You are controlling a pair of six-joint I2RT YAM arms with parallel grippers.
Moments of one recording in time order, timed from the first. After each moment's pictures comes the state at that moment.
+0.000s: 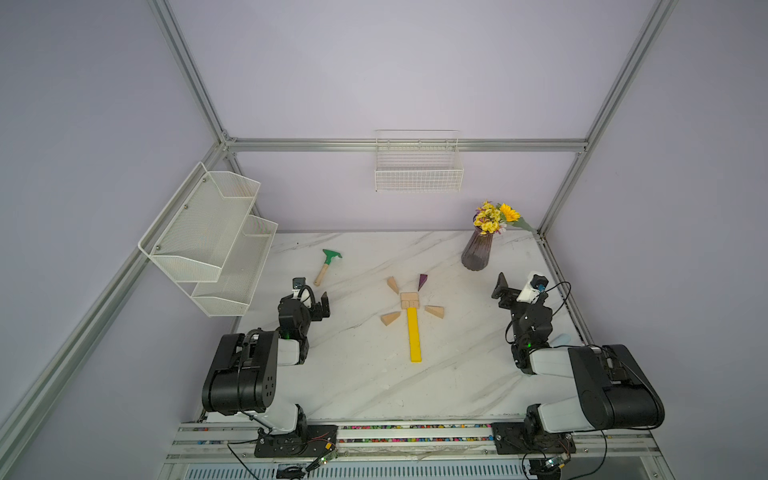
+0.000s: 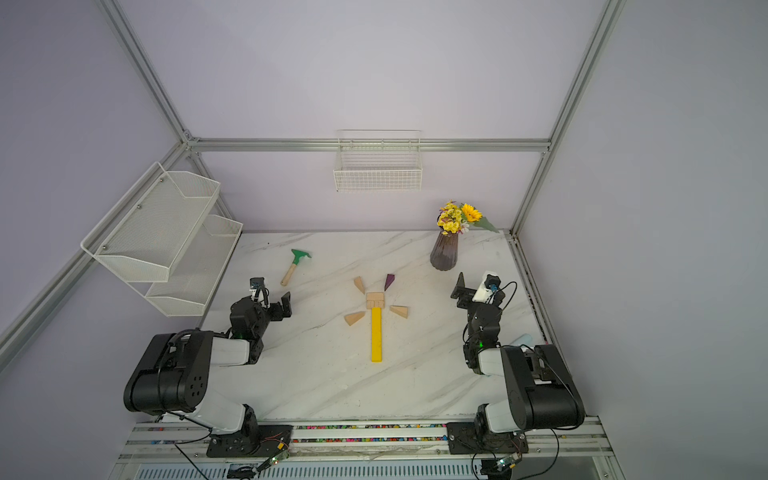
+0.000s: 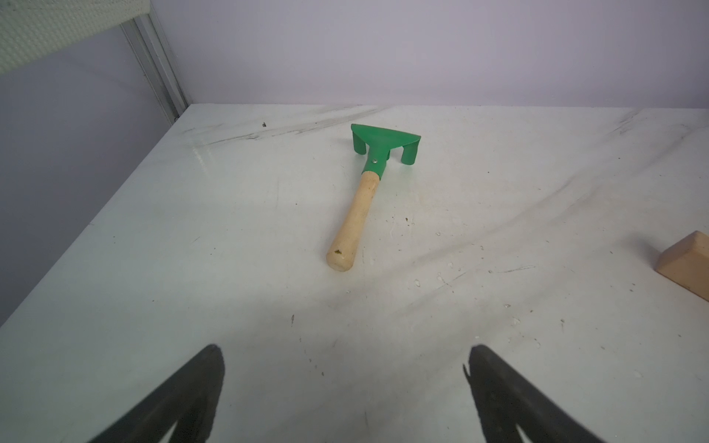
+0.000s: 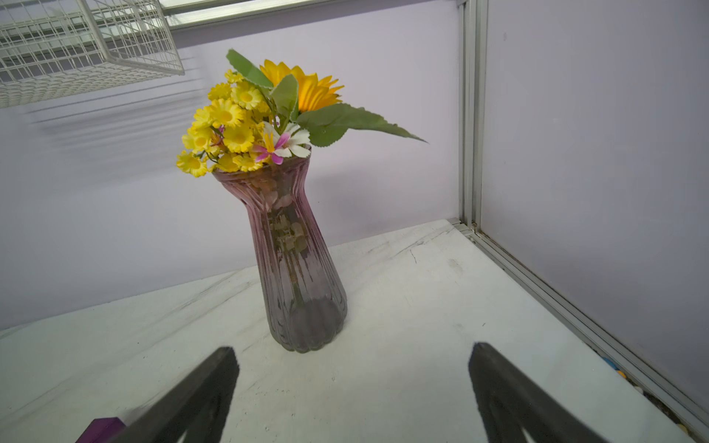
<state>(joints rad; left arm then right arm) 0.07 1.57 0.38 0.85 0.02 0.01 0.04 1.44 0.28 1.21 0.21 0.16</state>
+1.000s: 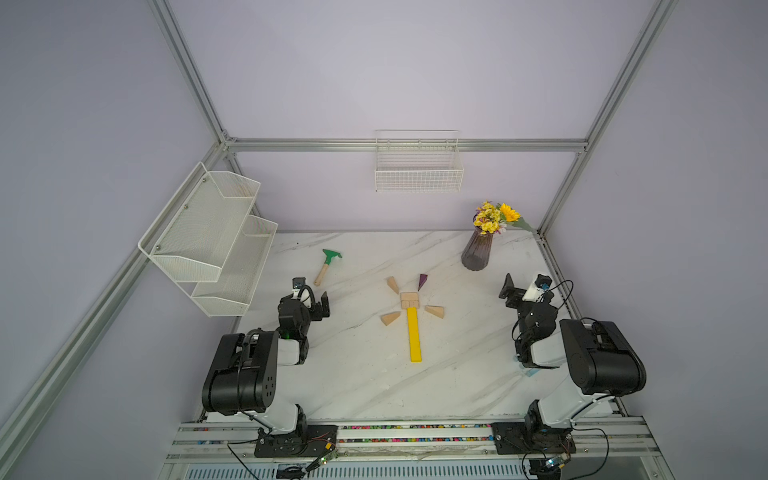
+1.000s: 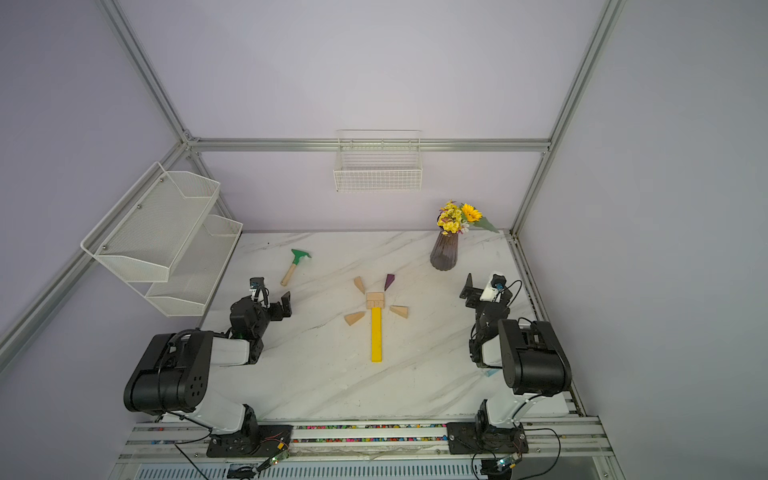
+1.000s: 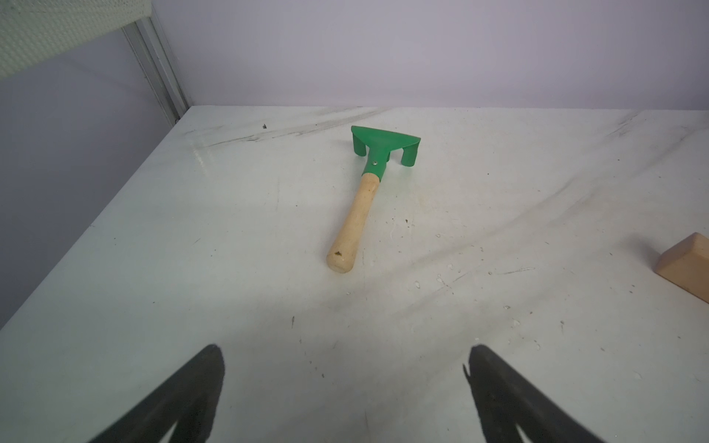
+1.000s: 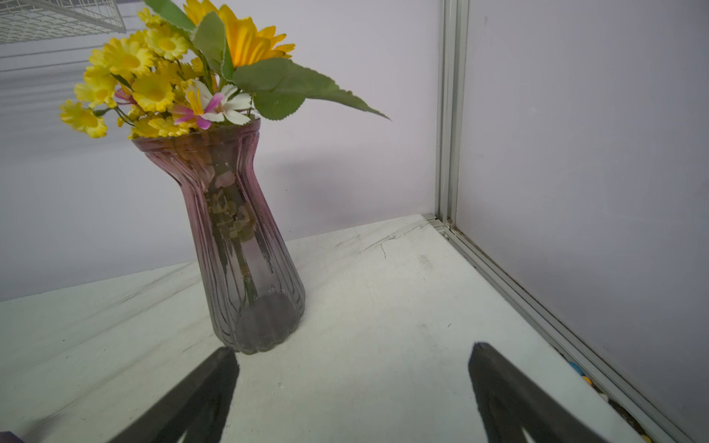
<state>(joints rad) 0.07 1.57 0.38 0.85 0.02 0.01 -0.09 1.65 0.32 1.36 0.10 0.11</state>
